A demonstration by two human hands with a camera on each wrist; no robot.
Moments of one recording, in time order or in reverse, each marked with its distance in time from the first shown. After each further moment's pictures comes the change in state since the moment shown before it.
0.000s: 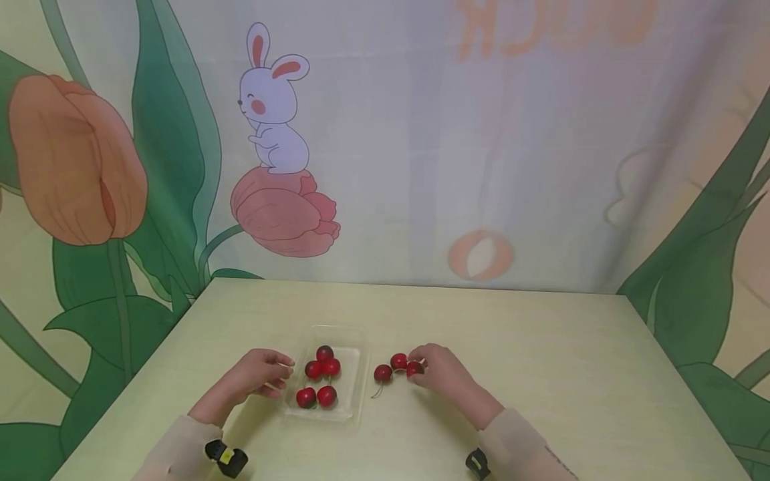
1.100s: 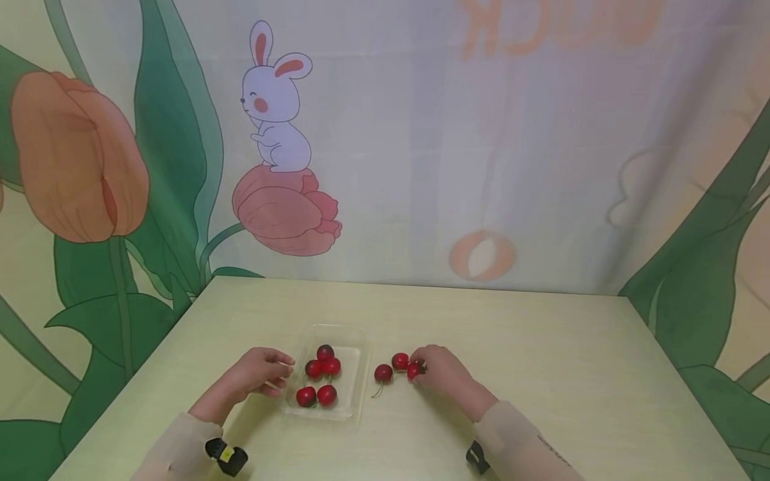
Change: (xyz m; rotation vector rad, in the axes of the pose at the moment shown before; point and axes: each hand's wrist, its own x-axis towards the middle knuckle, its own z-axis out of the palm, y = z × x) left_hand 0.002 -0.002 -0.001 0.006 0.002 -0.006; right_hand 0.015 0.008 0.010 -0.056 -0.042 0.061
